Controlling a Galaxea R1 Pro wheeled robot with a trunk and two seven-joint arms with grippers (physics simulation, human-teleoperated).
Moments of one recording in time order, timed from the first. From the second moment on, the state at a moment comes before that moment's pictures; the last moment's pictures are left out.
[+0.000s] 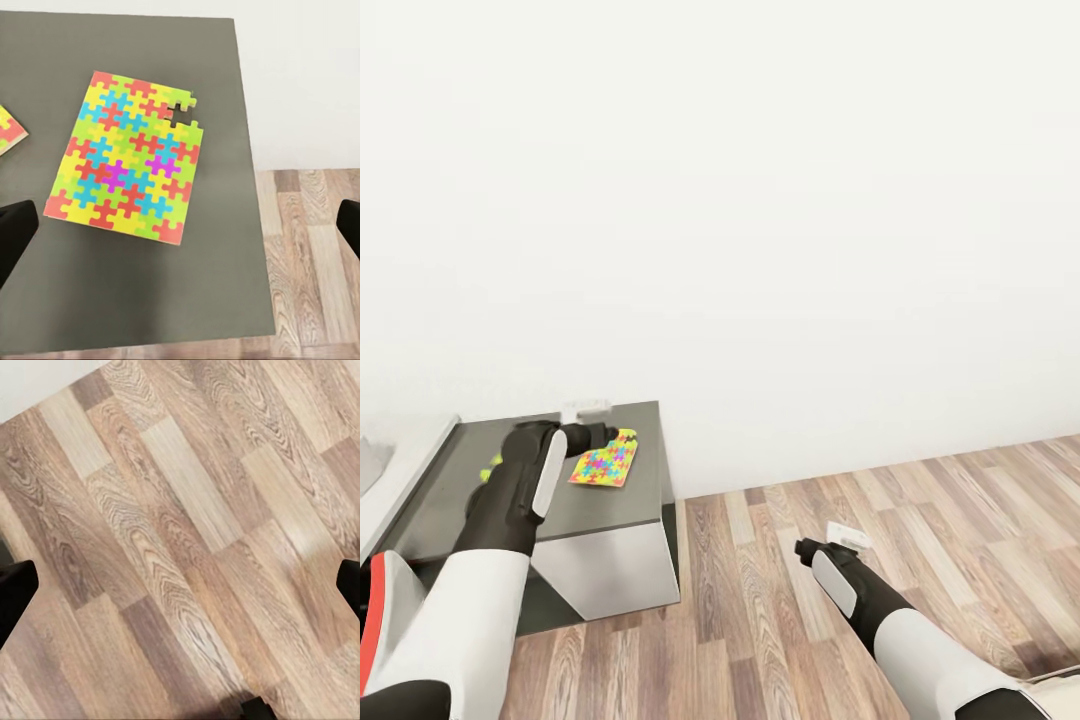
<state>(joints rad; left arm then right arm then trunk) -0.81 0.00 0.11 -1.18 0.07 0.94 0.05 -0.71 0.03 0.29 -0.45 -0.63 0.25 -0.44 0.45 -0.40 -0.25</state>
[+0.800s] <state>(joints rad) -0.81 -0.06 0.10 -1.09 0.08 0.83 0.25 -0.71 -0.01 0.29 -0.46 -0.63 0.27 -0.27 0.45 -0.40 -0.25</state>
